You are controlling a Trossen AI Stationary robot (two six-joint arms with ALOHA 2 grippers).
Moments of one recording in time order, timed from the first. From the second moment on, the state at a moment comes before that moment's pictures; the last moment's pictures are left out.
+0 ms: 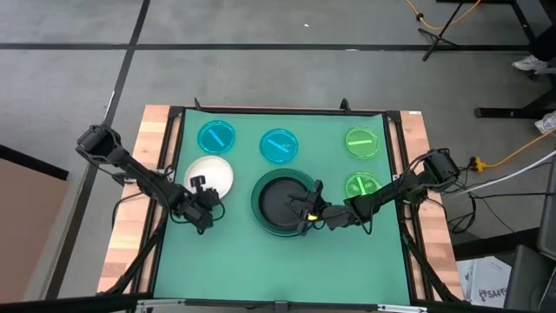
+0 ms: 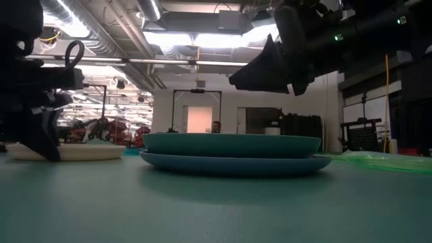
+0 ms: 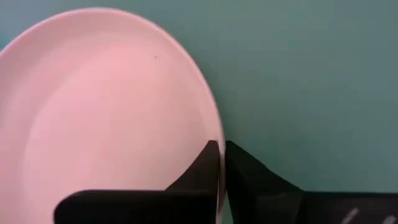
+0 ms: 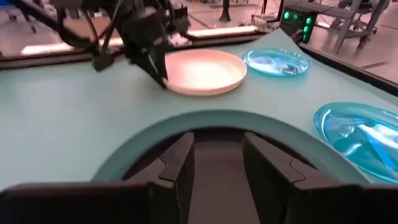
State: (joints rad) left arm -0.53 1.27 0.44 -0.54 -0.49 -0.72; right arm 0.39 1.75 0.70 0.72 0.70 0.24
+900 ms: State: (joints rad) left arm -0.45 1.43 0.79 -0.17 -0.52 -0.02; right arm 0.70 1.72 0.70 0.65 0.85 0.37
